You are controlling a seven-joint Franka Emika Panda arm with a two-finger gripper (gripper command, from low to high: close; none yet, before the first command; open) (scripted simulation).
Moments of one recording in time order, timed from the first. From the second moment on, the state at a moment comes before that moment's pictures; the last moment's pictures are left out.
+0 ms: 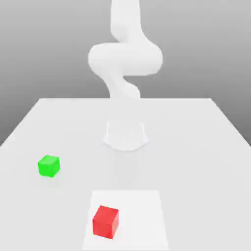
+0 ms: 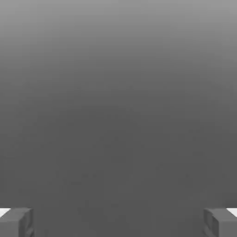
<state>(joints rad) -0.01 -0.71 0.00 -2.33 0.00 2.34 0.82</state>
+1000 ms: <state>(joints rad) -0.10 0.33 0.00 -2.56 0.00 2.89 0.98</state>
